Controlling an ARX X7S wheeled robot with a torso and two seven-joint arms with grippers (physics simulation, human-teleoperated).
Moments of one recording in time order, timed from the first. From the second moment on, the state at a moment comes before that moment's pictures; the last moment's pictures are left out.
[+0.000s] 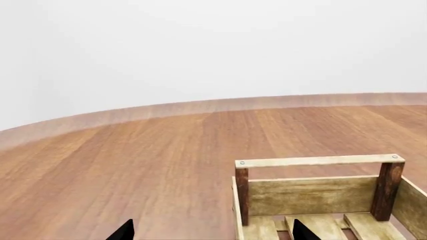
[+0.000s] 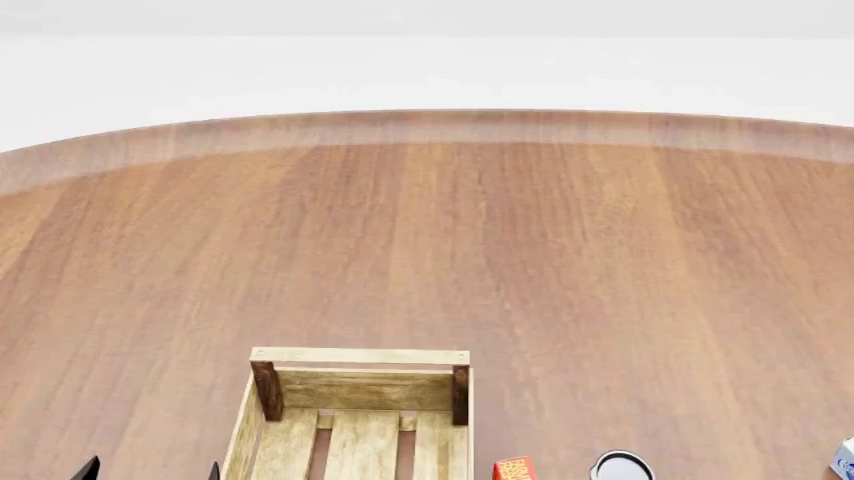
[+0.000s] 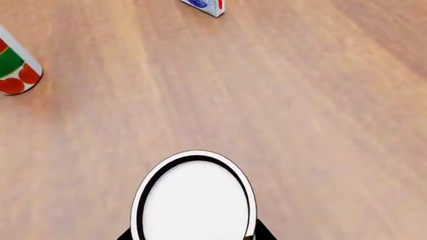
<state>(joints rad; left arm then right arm) -0.04 -0.23 0.32 -0.06 -0.20 0.07 -0.30 -0.45 0.35 0.66 -0.21 0.50 0.70 -0.19</state>
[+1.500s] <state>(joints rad) -0.05 -0.25 0.34 -0.06 -0.22 0.08 -0.33 -0.11 0.50 0.45 -0.70 0.74 1.16 0.05</state>
